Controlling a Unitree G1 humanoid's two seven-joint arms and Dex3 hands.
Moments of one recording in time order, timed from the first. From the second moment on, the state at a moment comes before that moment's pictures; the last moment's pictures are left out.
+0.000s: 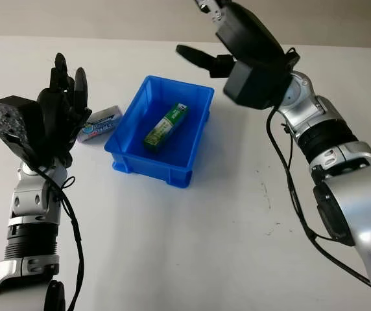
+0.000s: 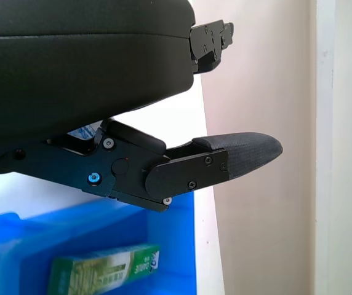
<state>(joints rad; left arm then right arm) -0.55 0.36 0.25 0.26 -0.16 0.18 -0.11 -1.14 -0.37 0.13 1.03 -0.18 -0.51 0.14</state>
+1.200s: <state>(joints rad) -1.08 0.75 -0.26 0.82 0.47 0.20 -0.56 -0.76 -0.37 -0.17 0.50 0.20 0.18 0.33</state>
